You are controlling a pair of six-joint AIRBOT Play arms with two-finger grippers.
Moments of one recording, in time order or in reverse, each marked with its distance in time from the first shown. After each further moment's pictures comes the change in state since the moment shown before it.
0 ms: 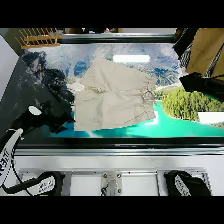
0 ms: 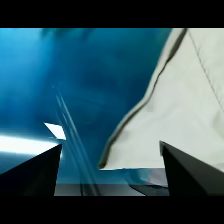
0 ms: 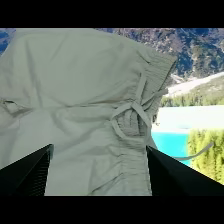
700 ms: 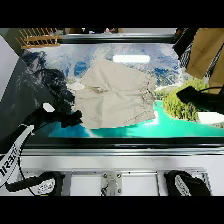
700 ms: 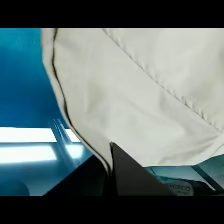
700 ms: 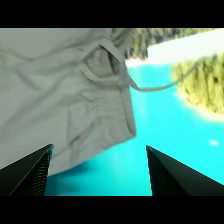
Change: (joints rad) left arm -0.179 -0.040 0.070 -0.048 0.040 0.039; right arm -0.051 -0.019 -0.182 -0.106 0.090 0.203
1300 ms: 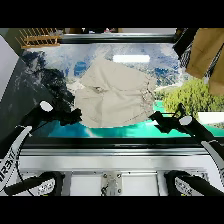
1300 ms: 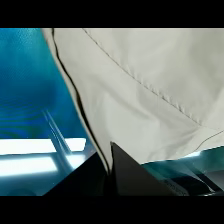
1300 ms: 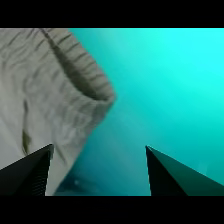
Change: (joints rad) left arm -0.003 0.037 0.010 0.001 -0.002 0.004; right arm 0.225 -0.375 -0.408 0.299 -0.550 0.181
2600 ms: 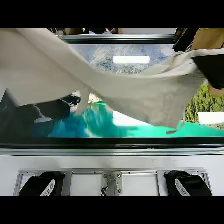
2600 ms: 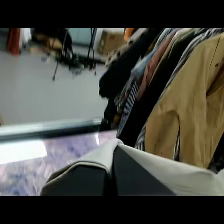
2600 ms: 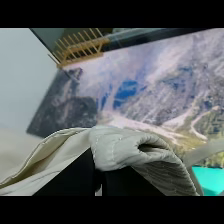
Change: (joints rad) left arm -0.075 0.606 0.923 0.032 -0.028 0.026; right arm 0.093 0.551 0.893 -0.148 0.531 -0.012
